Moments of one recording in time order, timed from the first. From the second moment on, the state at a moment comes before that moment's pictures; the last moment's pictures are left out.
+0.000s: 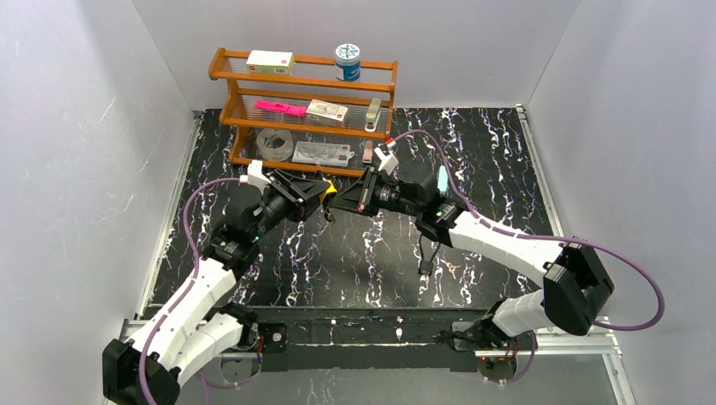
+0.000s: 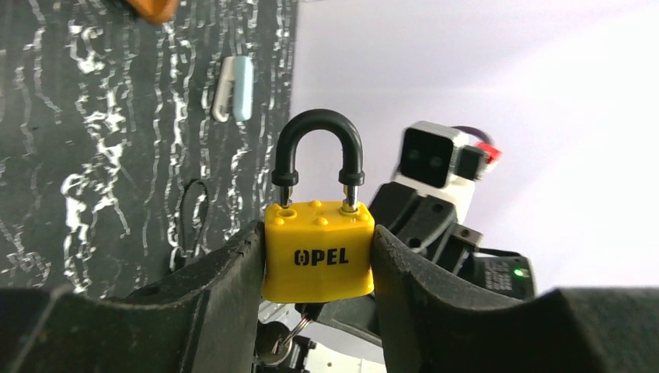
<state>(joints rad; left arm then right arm) -0.43 0.87 0.64 0.01 0.22 -1.36 0.87 1.40 0.99 0.19 -0.34 1.05</state>
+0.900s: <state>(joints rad) -0.43 0.83 0.60 0.31 0.28 -1.52 0.84 1.49 0.72 1.08 -0.45 1.70</state>
